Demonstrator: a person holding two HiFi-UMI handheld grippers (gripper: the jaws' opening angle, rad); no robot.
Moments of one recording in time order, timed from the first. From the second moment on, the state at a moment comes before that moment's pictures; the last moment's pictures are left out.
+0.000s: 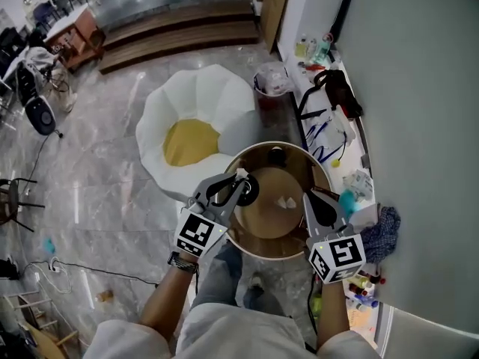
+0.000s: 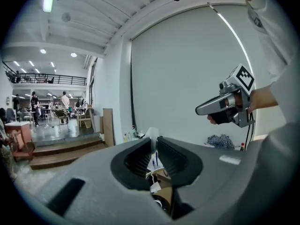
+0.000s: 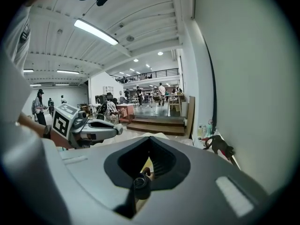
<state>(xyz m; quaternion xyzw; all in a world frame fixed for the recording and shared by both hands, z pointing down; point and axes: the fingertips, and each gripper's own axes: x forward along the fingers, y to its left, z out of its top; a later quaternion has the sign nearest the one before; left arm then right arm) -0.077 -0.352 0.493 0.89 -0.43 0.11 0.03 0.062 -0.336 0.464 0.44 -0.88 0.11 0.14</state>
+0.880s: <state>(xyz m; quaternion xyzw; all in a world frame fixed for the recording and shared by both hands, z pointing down) -0.073 -0.400 0.696 0.90 -0.39 0.15 0.14 0.054 -0.360 0.584 0.44 -0.86 0.18 0.19</state>
